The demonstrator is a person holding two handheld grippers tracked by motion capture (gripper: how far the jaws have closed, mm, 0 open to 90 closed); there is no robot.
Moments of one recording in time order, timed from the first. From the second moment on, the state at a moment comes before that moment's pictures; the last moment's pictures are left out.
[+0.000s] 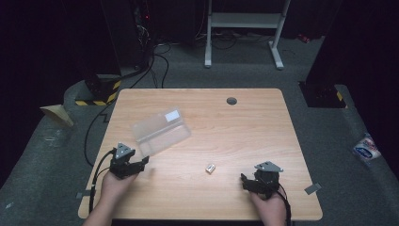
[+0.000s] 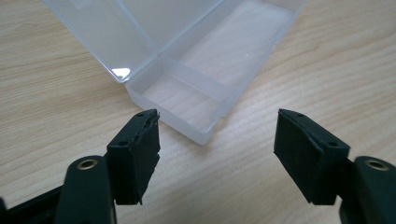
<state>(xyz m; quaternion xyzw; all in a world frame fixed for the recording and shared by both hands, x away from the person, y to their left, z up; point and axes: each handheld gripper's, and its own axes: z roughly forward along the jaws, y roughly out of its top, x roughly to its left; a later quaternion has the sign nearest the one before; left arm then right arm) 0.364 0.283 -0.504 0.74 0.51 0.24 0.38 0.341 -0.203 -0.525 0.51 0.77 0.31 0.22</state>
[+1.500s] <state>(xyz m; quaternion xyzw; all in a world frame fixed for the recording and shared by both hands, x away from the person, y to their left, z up) 0.380 0.287 -0.521 0.72 0.54 0.25 0.35 0.339 -0.203 -0.525 0.51 0.77 0.32 0.22</state>
